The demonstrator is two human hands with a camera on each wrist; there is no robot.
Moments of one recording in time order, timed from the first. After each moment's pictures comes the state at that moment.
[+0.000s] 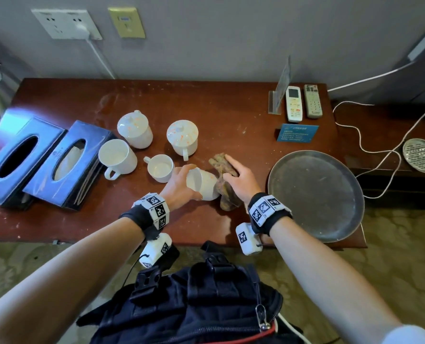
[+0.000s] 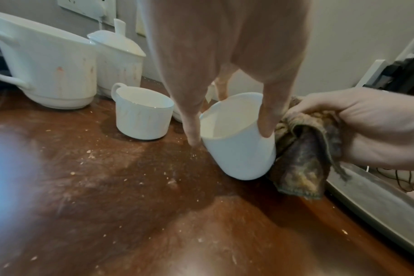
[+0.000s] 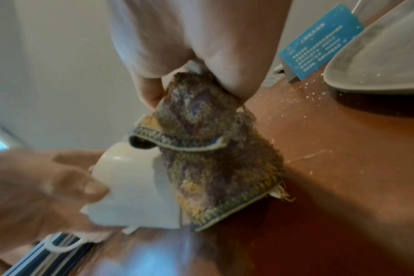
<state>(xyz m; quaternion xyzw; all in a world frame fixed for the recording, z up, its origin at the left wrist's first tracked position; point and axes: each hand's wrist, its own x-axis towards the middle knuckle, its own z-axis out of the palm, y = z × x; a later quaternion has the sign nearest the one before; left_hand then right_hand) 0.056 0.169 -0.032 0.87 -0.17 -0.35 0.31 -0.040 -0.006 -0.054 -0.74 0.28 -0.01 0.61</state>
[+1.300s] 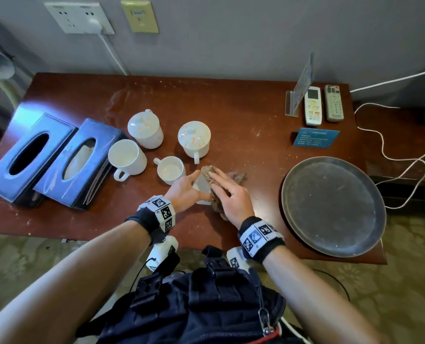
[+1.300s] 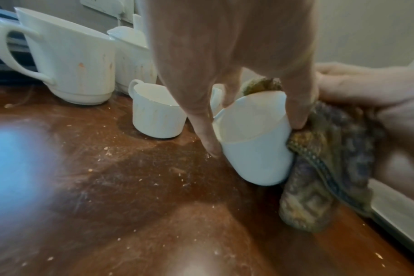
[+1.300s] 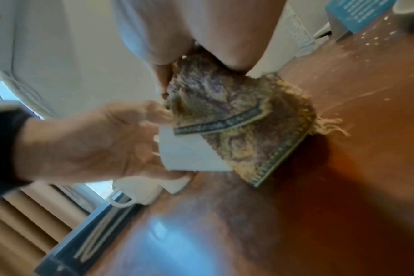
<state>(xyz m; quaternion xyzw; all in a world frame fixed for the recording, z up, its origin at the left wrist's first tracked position) 0.072 0.174 -0.039 0.84 -0.14 -0.40 0.34 -0.039 0.045 -0.065 -0.78 0.18 -0.08 0.59</state>
